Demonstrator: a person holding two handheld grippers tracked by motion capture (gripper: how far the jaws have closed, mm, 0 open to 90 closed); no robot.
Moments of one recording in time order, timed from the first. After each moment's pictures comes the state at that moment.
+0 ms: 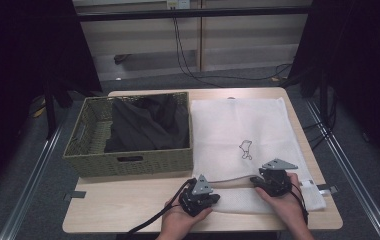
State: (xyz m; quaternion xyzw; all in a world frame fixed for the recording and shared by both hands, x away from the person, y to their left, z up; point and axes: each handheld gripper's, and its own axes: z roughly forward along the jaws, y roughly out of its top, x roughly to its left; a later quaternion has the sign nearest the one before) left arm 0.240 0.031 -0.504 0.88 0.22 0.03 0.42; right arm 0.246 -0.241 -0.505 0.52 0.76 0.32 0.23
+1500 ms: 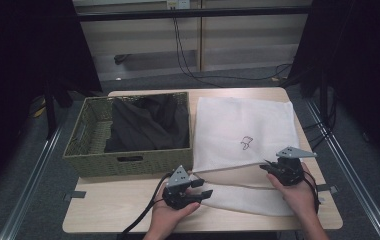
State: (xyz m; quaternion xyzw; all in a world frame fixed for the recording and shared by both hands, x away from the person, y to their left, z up) left arm 0.255 0.081 -0.488 0.81 0.25 0.02 0.53; right arm 0.260 -0.272 -0.473 0.49 0.75 0.40 0.20
